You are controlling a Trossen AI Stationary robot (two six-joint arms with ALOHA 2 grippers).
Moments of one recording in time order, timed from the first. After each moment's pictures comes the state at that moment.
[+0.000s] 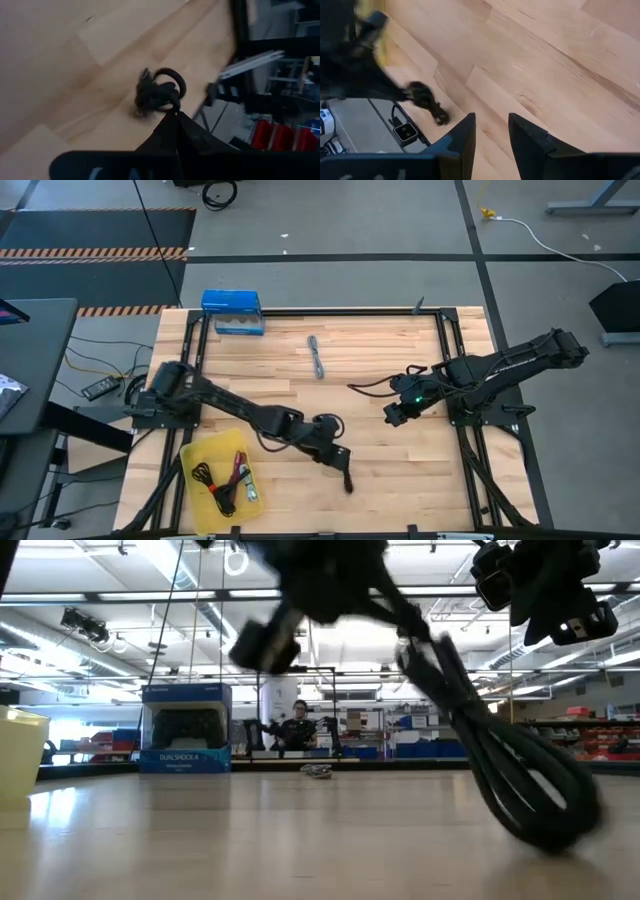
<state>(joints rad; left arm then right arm) -0.31 1.92 1.35 -0.11 0.05 -1.38 0.21 1.08 0.81 -0.67 -0.10 1.28</state>
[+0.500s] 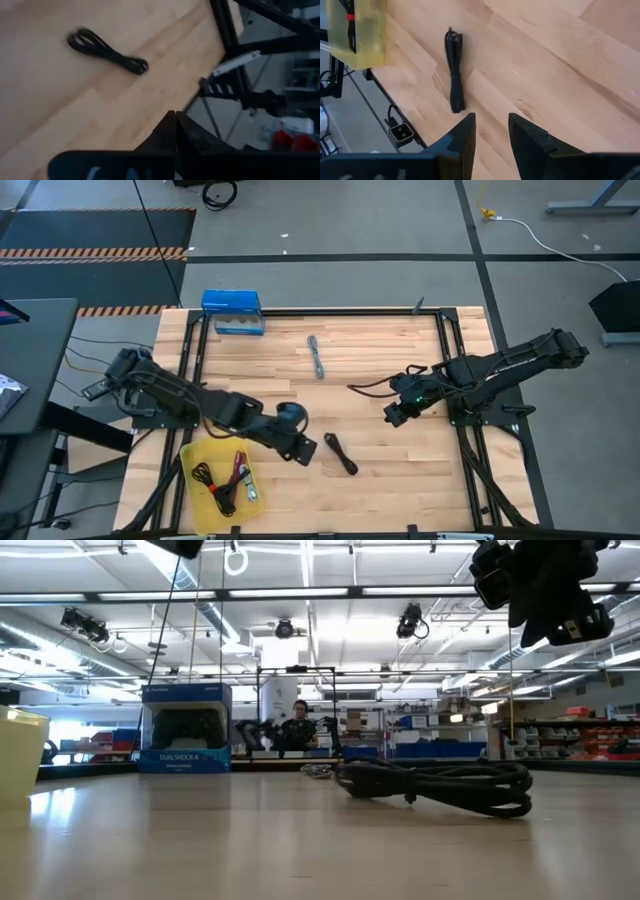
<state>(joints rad) -0.40 1.58 1.35 -0.50 -0.13 -1.39 0.21 1.08 0.81 -0.67 -0.07 1.25</state>
